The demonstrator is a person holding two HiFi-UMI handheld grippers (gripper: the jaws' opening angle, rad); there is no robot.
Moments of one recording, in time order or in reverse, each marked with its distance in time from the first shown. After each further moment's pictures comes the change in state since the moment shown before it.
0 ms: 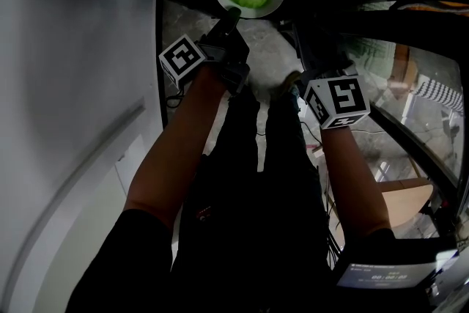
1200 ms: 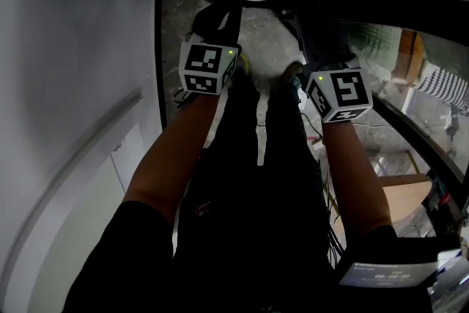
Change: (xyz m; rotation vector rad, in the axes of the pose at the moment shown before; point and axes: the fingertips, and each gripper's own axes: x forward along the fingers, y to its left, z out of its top) left arm -0.018 -0.016 -0.015 1.418 0.144 0.216; right arm -0.007 0.012 -0.018 -0.004 0.022 0.003
